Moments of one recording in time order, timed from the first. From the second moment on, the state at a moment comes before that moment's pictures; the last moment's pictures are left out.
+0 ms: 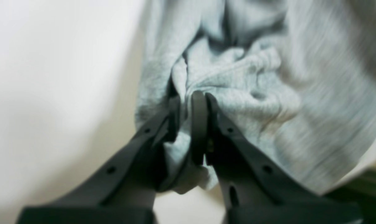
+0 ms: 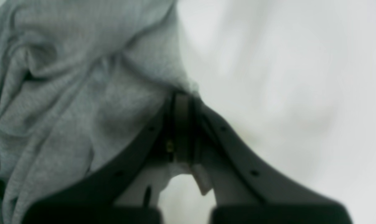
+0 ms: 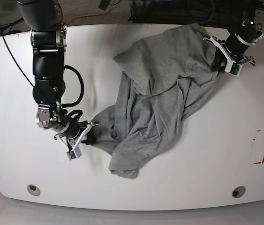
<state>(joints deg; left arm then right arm) 36.3 -27.2 -11.6 112.7 -23.6 -19.4 27.4 24.9 12.5 -0.2 58.6 18.3 30.2 -36.4</state>
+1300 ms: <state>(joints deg) -32.0 -27.5 -19.4 114.1 -24.2 -32.4 70.5 59.4 28.1 -0.6 68.6 19.9 32.0 -51.2</state>
